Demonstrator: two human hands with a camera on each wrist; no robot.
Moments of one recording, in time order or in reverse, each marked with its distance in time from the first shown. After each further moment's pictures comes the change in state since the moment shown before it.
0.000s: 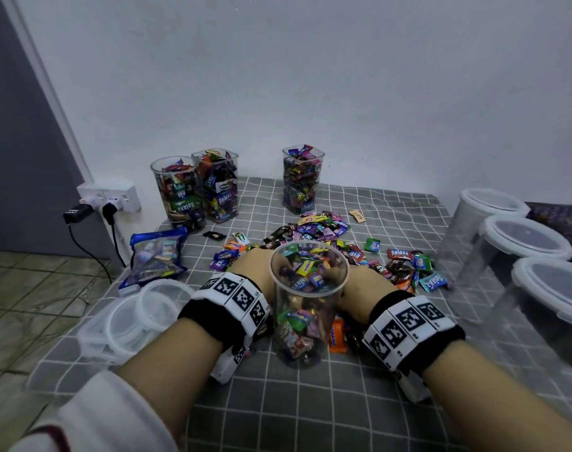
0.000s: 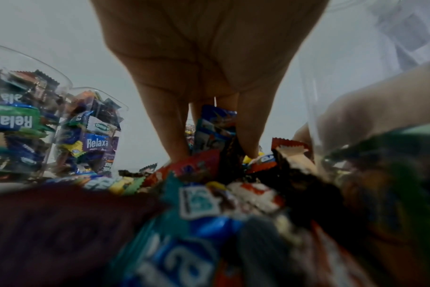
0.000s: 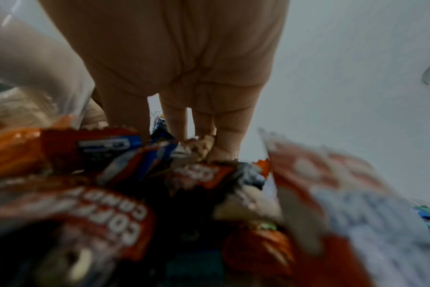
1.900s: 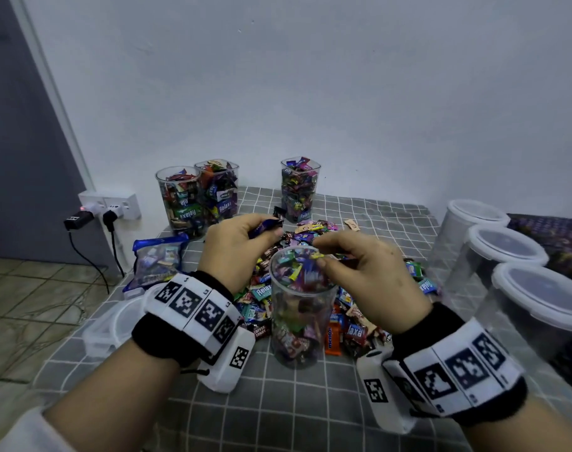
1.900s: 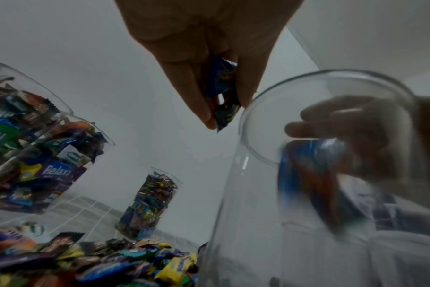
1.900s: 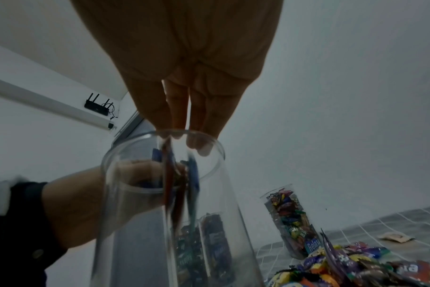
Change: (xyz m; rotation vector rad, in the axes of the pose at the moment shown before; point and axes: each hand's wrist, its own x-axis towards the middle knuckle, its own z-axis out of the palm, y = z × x) left_hand -0.079 0.020 -0.058 -0.854 0.701 0.084; right_hand -0.075 -0.044 -0.060 0.621 0.615 -0.287
